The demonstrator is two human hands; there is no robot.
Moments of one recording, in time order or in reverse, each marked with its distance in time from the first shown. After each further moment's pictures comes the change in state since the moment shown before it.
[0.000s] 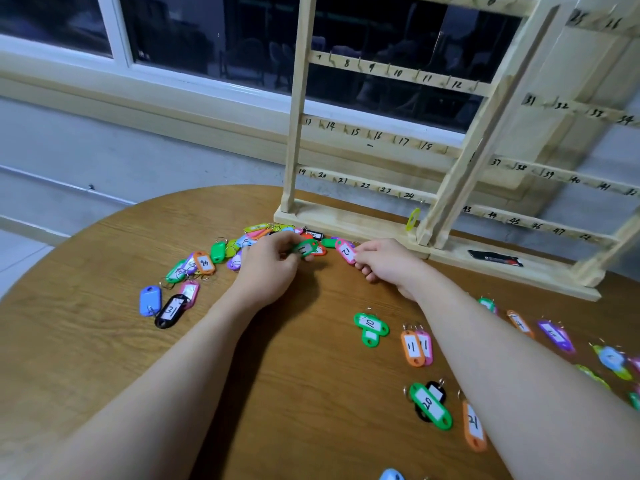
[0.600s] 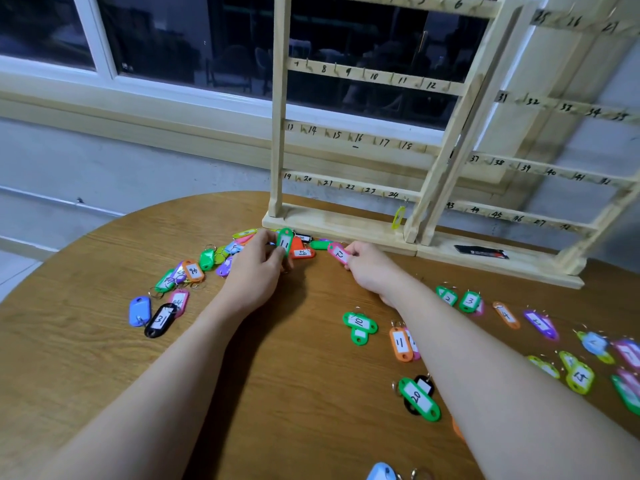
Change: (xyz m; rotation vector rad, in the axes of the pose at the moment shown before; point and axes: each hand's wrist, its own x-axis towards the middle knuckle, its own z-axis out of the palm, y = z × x) left_hand -0.002 0.000 -0.001 -0.105 -0.016 -0.050; right_hand -0.004 0.005 0.013 -0.147 0.066 -0.038
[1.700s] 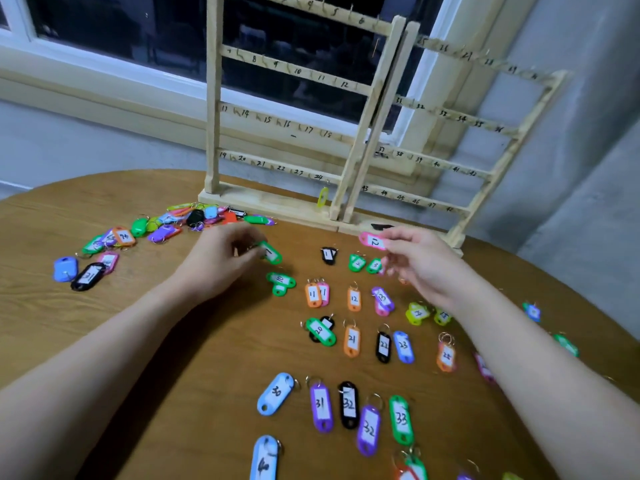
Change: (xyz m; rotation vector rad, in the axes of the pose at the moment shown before) left_hand -0.053 0.032 0.024 0.196 -0.106 0.414; right_hand -0.156 0.063 -0.132 0.584 0.133 -0.028
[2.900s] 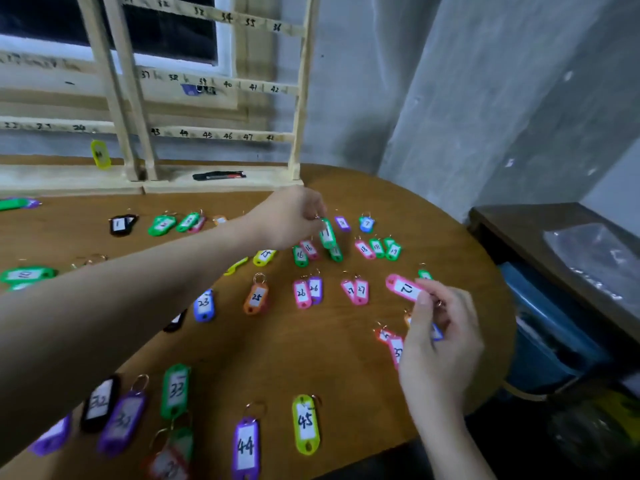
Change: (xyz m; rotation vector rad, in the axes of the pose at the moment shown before) left_hand 0.075 0.254 0.266 -0.027 -0.555 0.255; right_hand -0.198 0.146 -0.158 -0.388 1.129 -0.324
